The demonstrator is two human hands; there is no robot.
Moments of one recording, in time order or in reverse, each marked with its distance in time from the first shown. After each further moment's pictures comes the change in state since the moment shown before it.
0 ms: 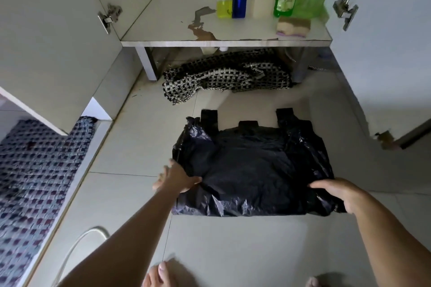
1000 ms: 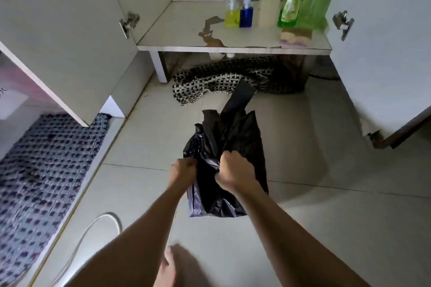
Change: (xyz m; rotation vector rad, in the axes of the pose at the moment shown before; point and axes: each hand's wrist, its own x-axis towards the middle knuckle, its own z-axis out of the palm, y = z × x) left_hand -0.031 -0.002 0.009 -0.589 0.099 0.164; right_hand -0.154 -0.083 0.160 -0.751 0.141 -0.857
